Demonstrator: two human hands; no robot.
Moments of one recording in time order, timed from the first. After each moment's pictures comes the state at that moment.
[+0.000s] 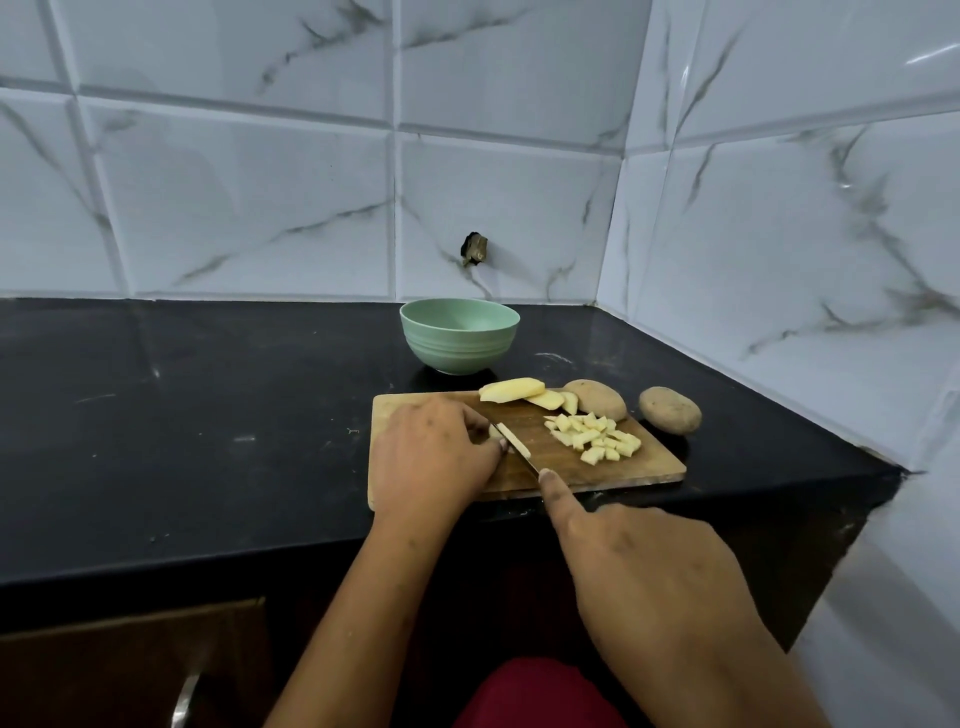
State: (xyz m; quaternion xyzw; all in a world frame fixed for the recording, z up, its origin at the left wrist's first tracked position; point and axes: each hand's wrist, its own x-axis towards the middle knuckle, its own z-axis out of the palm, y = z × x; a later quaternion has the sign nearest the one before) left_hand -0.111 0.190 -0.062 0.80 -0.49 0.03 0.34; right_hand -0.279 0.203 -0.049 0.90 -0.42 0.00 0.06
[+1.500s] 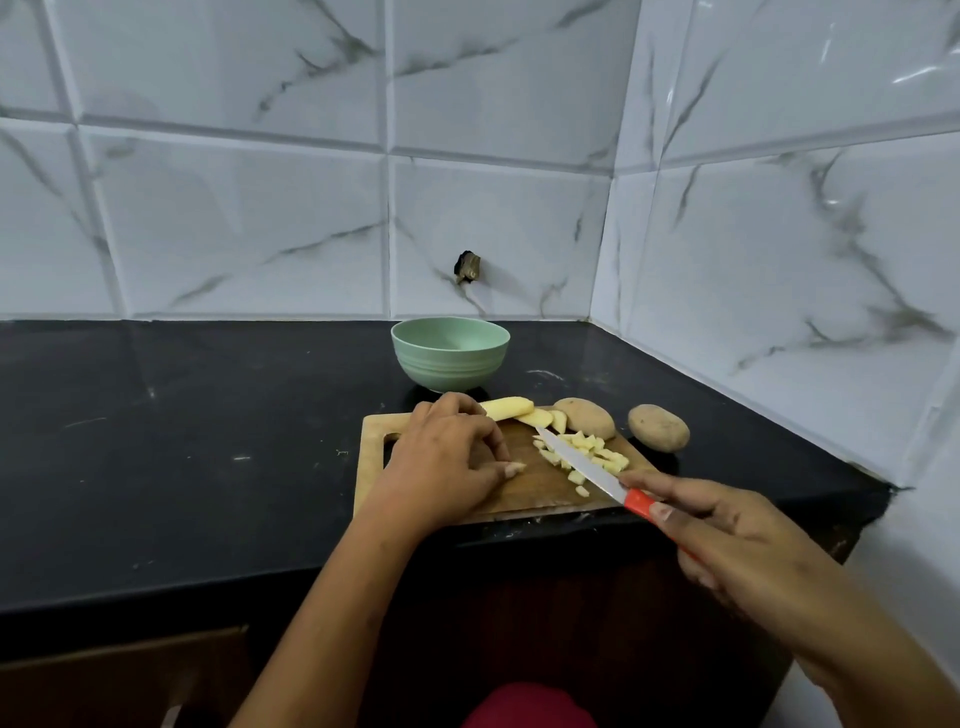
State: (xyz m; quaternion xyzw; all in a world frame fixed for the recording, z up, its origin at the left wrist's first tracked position) left_hand -0.104 0.179 -0.056 0.72 -0.64 -0.01 0.29; right_hand -0.345 0.164 -0.039 0.76 -0.44 0.27 -0.40
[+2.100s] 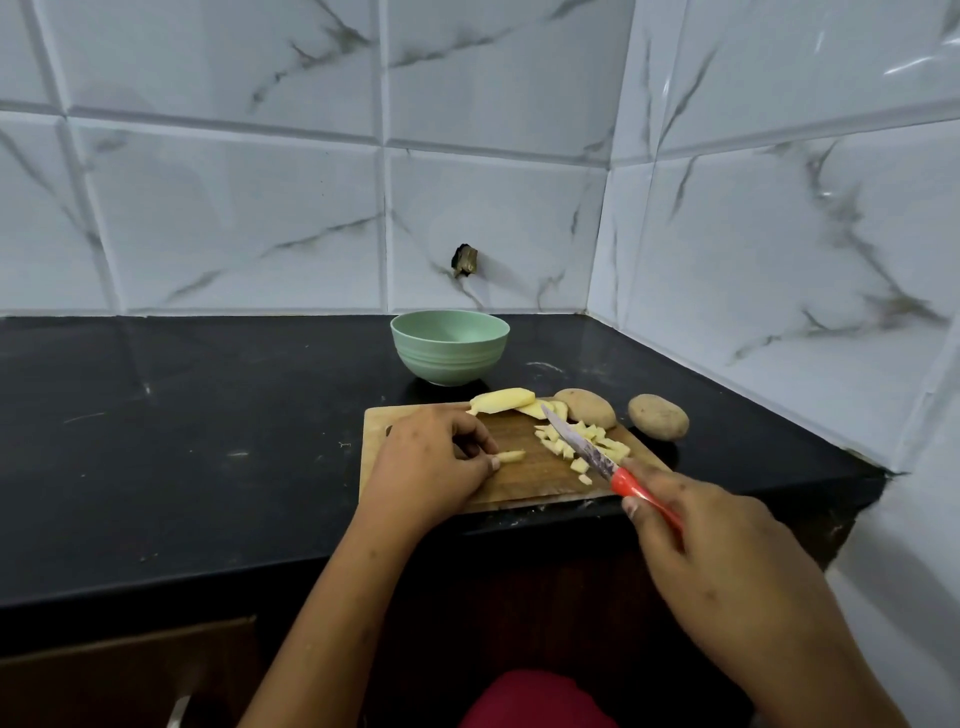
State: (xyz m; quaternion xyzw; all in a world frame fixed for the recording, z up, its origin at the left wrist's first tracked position) left_hand -0.106 0.197 -0.054 0.72 -0.58 -0.05 0.37; right_hand -0.321 0.188 -0.050 0.83 -0.49 0.26 -0.02
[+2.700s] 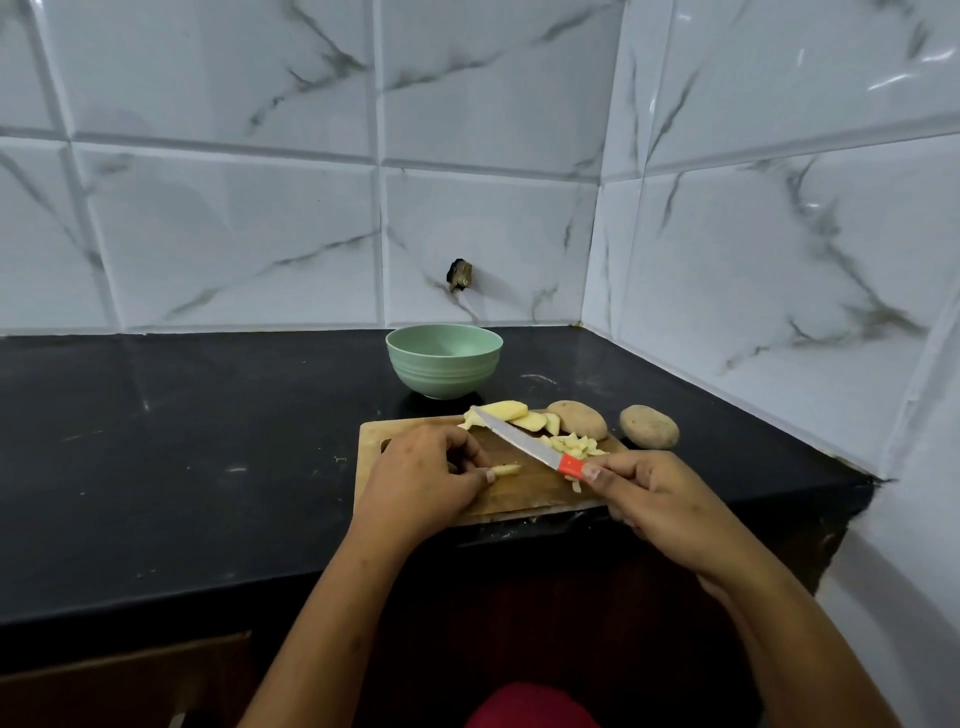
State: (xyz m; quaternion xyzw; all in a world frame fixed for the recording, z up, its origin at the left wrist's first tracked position) left_hand -0.106 0.196 -0.053 0.73 -0.58 -0.06 0.35; right_hand -0.310 0.129 -0.053 0.78 -0.38 0.30 -0.40
